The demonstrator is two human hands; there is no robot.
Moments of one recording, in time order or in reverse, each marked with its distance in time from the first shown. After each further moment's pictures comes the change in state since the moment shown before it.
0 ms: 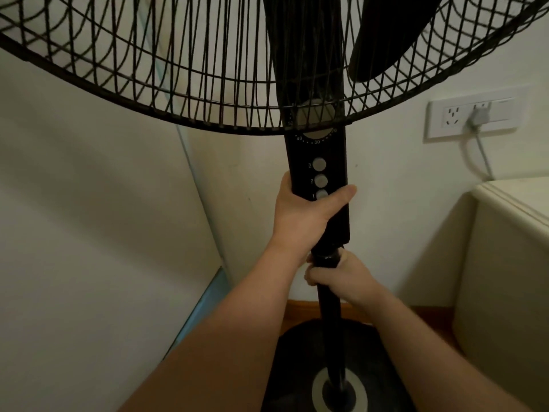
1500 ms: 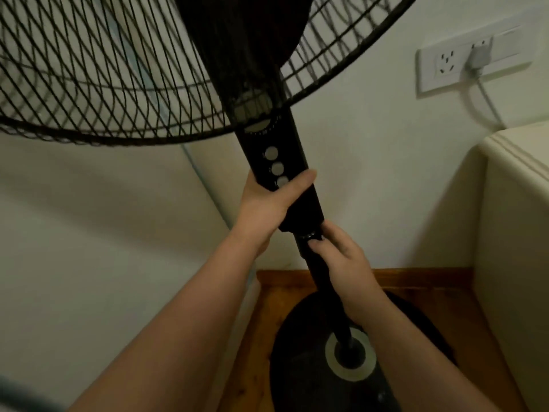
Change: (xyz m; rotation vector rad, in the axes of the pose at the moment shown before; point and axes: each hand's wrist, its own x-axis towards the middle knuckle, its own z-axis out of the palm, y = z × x) left_hand -0.005 0.013 -0.006 0.248 -0.015 0.029; right_hand -0.049 -0.011 -0.003 0.347 0.073 -0.132
